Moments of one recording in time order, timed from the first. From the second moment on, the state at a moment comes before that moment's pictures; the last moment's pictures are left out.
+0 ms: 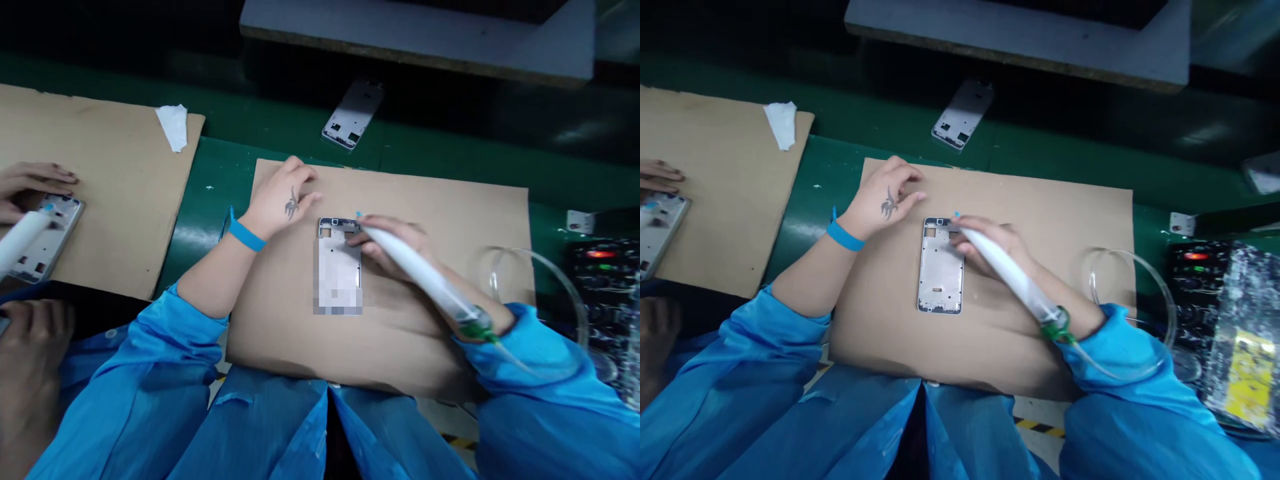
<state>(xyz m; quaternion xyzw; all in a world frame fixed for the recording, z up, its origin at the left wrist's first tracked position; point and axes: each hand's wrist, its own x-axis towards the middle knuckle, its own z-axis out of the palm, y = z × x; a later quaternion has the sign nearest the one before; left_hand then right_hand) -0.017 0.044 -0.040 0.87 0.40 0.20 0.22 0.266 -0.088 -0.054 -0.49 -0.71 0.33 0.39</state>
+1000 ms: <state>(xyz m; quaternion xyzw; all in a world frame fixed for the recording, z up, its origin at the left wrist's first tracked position) -0.018 0.057 -0.037 0.87 0.42 0.16 0.21 0.215 0.125 -0.023 -0.86 -0.47 0.08 0.18</state>
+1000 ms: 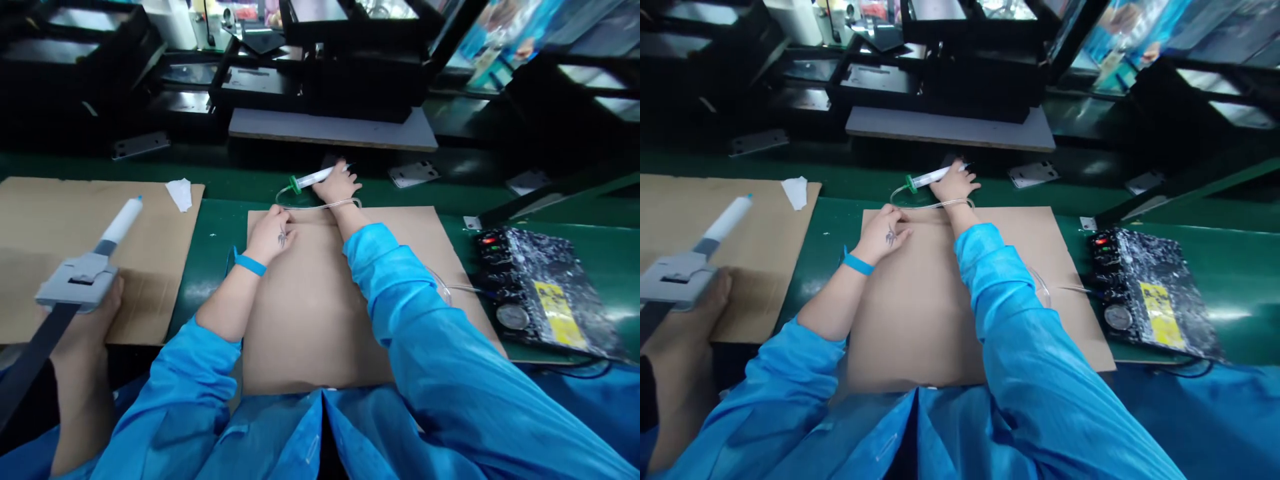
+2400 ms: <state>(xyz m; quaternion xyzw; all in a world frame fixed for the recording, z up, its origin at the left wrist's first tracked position) -0.002 0.025 -0.017 0.91 0.25 0.11 0.31 0.252 -0.076 -0.047 -0.50 -0.54 0.44 0.52</state>
